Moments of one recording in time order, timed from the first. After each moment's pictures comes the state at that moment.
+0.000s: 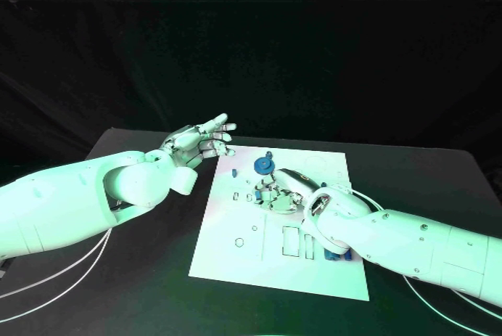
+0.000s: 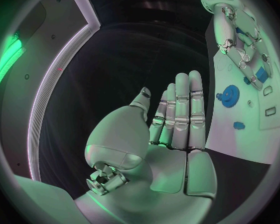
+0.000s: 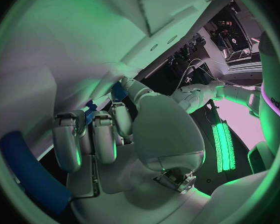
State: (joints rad) left arm 1.20 -0.98 0.01 1.58 0.16 -0.14 0.29; left_hand 1.22 0.15 -0.02 0.02 0.06 0.91 0.20 0.14 0.11 0.87 0.12 0.77 0.44 1.15 0.06 0.70 0.56 0.18 1.02 0.15 0.64 0.32; right arm 1.14 -0.48 -0.13 1.32 -1.29 -0.43 0.03; right_hand 1.31 -0.06 0.31 0.00 0.24 0.98 0.15 0.13 0.24 1.35 0.06 1.33 1.31 1.47 -0.02 1.57 1.31 0.02 1.47 0.09 1.54 1.31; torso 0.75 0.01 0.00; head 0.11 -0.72
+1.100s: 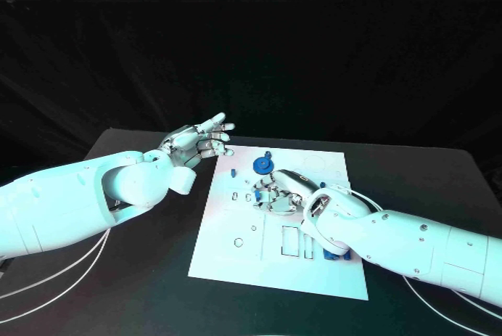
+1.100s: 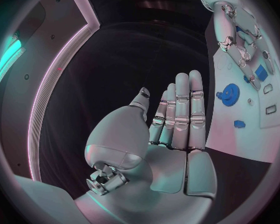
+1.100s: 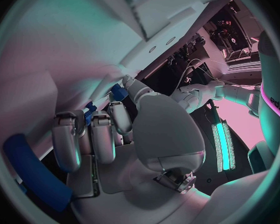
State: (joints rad) left arm 1.20 -0.98 0.01 1.57 0.16 -0.14 0.29; left_hand 1.21 0.15 -0.03 0.02 0.06 0.91 0.20 0.14 0.11 0.87 0.13 0.78 0.44 1.15 0.06 0.70 0.56 0.18 1.03 0.15 0.63 0.31; right arm 1.13 -0.48 -0.13 1.33 -1.29 -0.43 0.03; right_hand 1.29 -0.10 0.27 0.01 0.17 0.91 0.17 0.08 0.22 1.32 0.09 1.31 1.30 1.47 0.00 1.57 1.31 0.02 1.46 0.10 1.53 1.31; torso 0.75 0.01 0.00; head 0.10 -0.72
